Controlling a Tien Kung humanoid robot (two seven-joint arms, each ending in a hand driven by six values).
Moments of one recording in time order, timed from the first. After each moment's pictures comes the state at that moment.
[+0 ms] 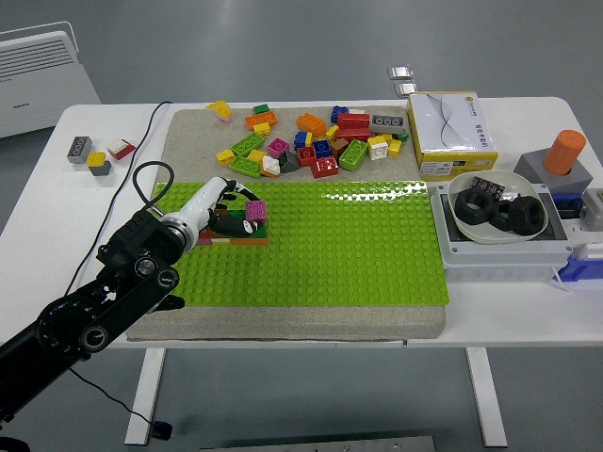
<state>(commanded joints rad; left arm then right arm) -0.64 0.18 -0.72 -1.20 1.37 0.18 0.47 0.11 -0.10 2.03 0.18 -2.11 -0.02 -0.18</state>
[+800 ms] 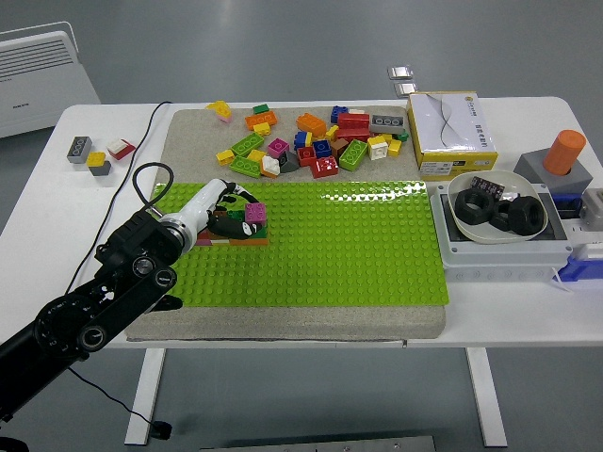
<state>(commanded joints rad) -0.64 0.19 -0.73 -1.19 1.37 0.16 0.46 0.11 -0.10 2.02 0.18 -2.11 -0.02 -0.18</state>
